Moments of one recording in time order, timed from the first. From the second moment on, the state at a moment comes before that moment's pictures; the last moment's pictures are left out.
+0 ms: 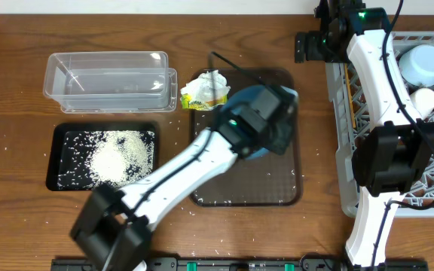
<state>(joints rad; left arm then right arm) -0.83 1.76 1.39 -0.55 0.11 -0.36 0.11 2.21 2.14 -1.09 -0.06 0.12</state>
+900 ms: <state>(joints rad) -0.79 1.77 1.39 -0.61 0.04 -0.38 0.11 2.21 2.14 -1.09 -0.06 0.12</state>
